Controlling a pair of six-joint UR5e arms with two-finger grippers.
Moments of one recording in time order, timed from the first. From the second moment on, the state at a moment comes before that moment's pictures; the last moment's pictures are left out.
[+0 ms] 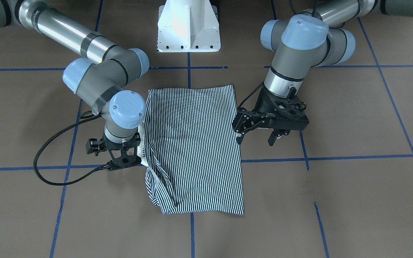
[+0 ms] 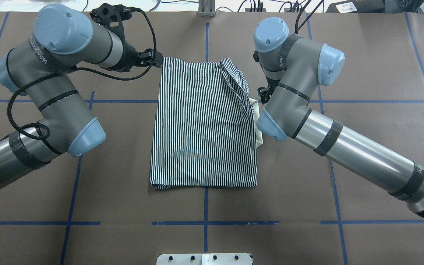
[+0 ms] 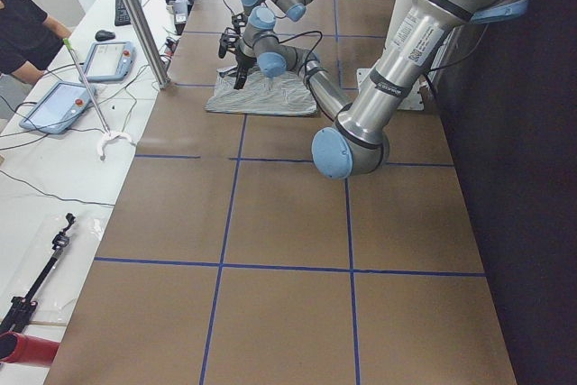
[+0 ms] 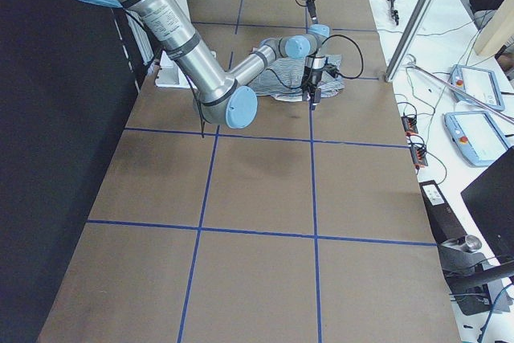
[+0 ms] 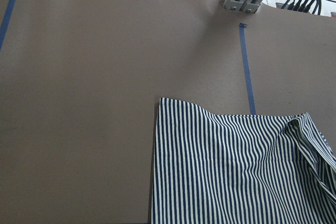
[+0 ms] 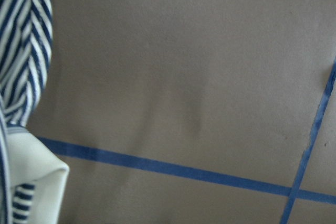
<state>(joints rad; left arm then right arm) -0.78 -2.19 -1.66 -1.91 -1.83 -1.16 0.75 -0.75 1.34 -1.83 1.86 0.58</state>
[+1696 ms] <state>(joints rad) -0.79 -2.19 -1.67 -1.91 -1.86 -1.15 0.70 -0.51 0.90 -1.50 1.79 0.69</state>
